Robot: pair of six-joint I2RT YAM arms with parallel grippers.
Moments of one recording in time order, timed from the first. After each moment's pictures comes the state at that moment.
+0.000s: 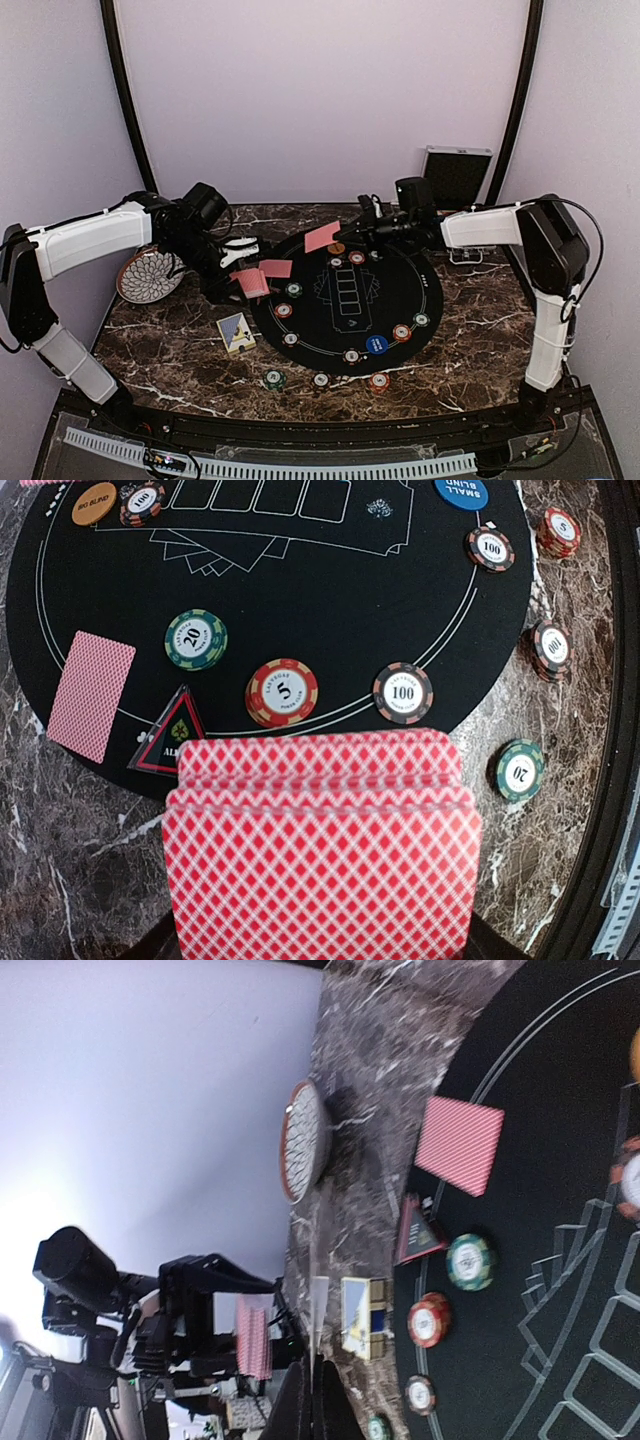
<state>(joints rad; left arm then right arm) -0.55 1.53 1.23 -0.88 0.31 0.66 0.55 1.98 1.32 0.23 -0.86 1.04</state>
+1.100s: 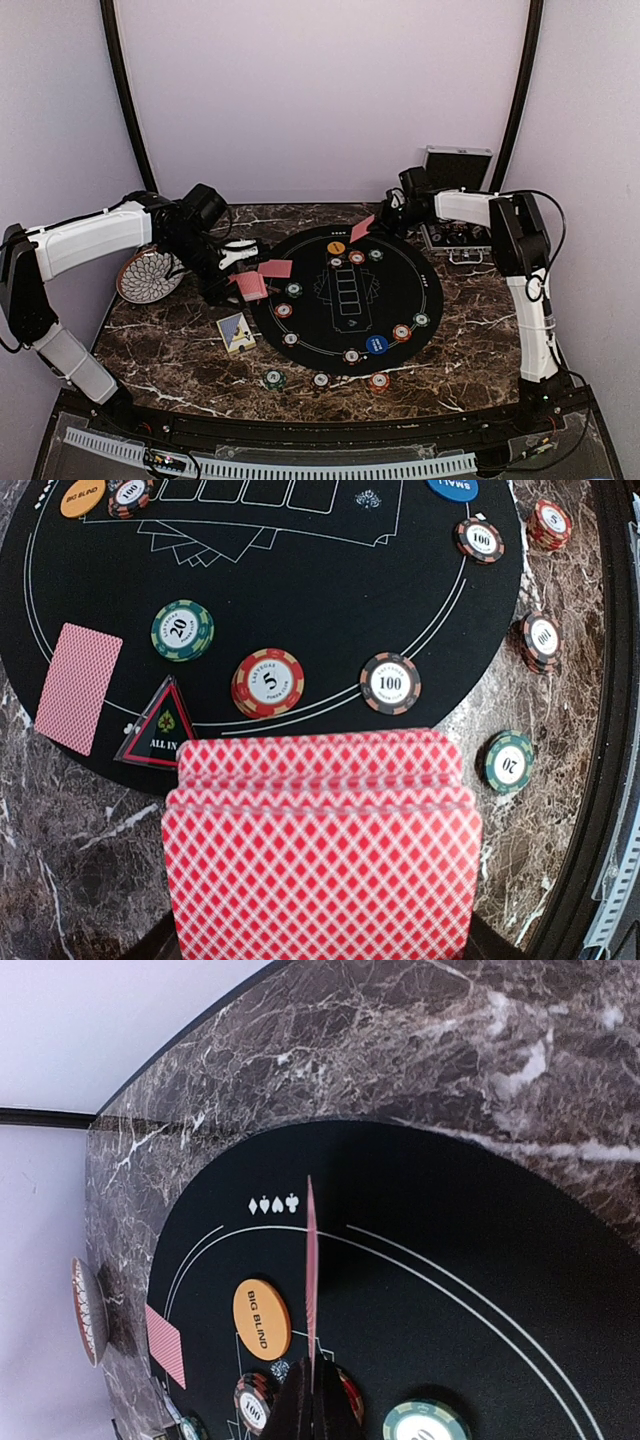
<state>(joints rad) -0.55 1.53 1.23 -0.92 0.32 0.66 0.36 2.34 1.87 -0.34 -0.47 0.68</state>
